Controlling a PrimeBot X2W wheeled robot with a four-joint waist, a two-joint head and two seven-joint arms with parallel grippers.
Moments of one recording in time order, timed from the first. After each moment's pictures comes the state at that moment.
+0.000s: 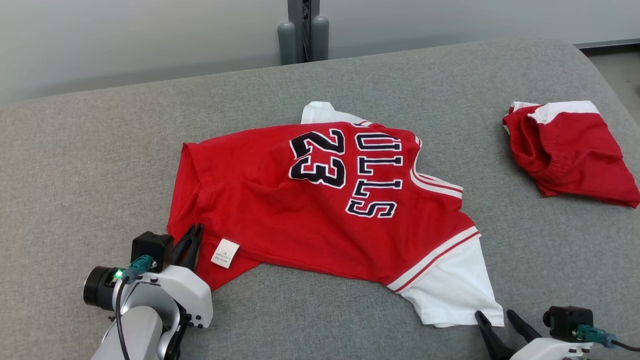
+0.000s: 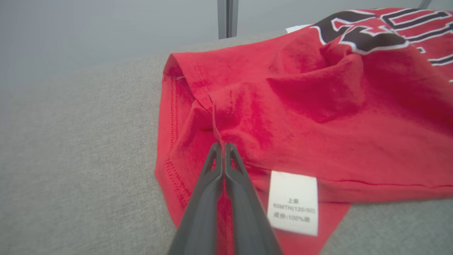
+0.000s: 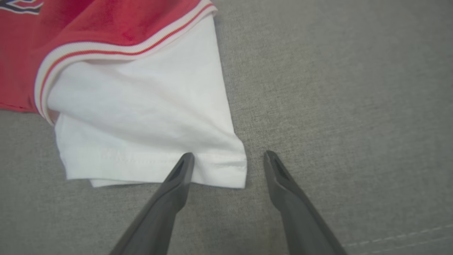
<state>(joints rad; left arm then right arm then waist) -0.39 0.20 -0.37 0.70 -0.34 -0.04 -0.20 -0.02 -0.19 0.24 0.41 0.51 0.13 0.01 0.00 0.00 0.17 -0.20</state>
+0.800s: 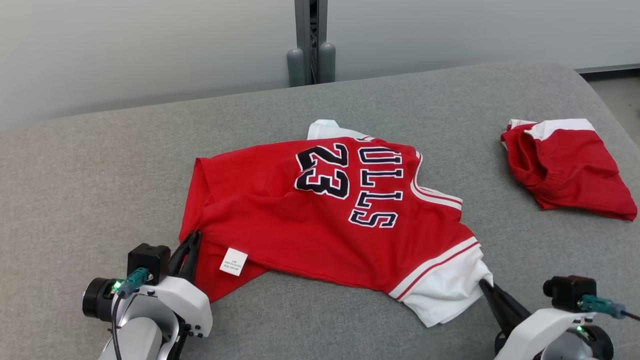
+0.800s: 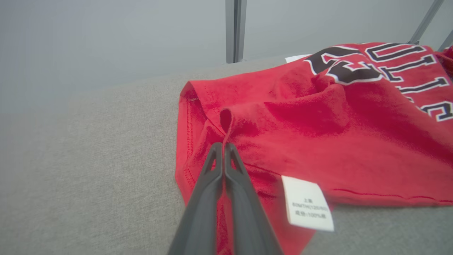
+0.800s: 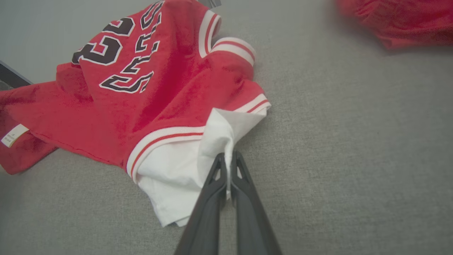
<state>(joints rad) -0.35 0.20 -0.38 0.68 -0.37 -0.03 -0.23 -0.08 -0.25 0.33 0.33 0.64 0.13 0.02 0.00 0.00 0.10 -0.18</state>
